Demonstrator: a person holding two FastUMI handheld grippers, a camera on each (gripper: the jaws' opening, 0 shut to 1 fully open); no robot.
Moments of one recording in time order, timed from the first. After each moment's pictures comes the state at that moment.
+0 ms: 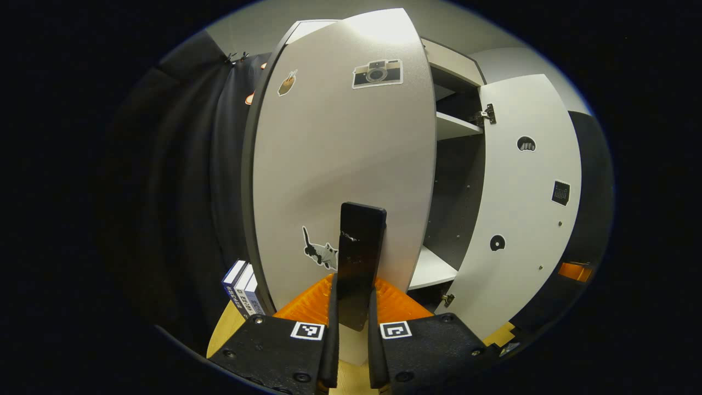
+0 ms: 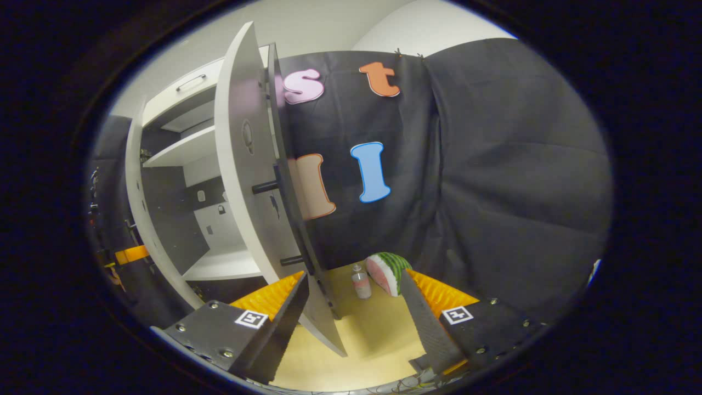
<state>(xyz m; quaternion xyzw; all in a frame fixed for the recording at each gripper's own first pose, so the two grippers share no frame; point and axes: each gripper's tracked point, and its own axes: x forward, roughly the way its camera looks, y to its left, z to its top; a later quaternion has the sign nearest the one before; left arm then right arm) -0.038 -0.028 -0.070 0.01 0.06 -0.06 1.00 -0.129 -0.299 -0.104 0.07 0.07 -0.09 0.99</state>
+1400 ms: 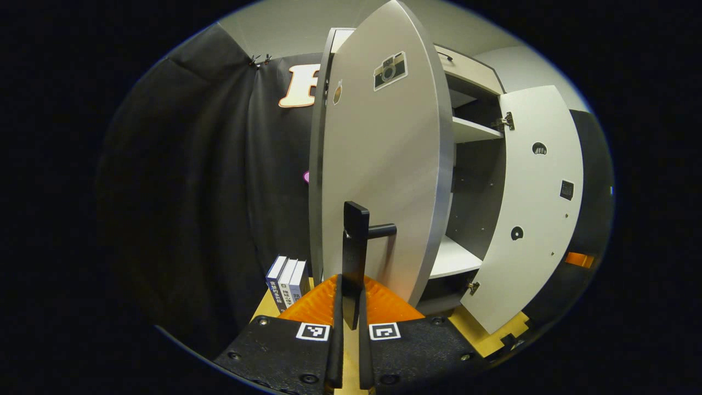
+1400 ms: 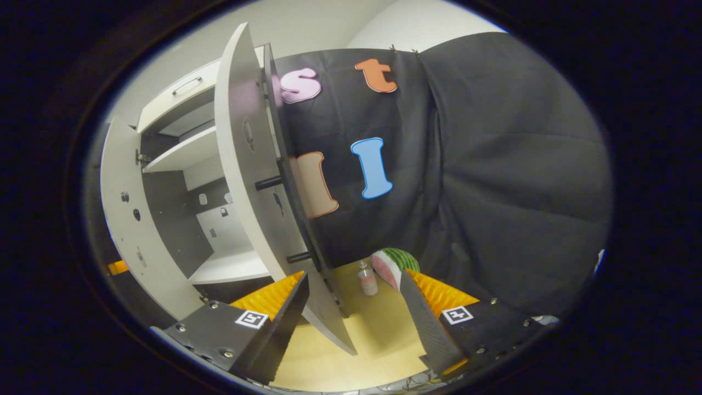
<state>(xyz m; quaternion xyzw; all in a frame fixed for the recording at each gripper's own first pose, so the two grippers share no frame) -0.062 0.020 -0.068 0.02 0.07 -0.01 1.00 -0.126 -0.283 -0.111 0.09 0.08 -0.09 0.99</state>
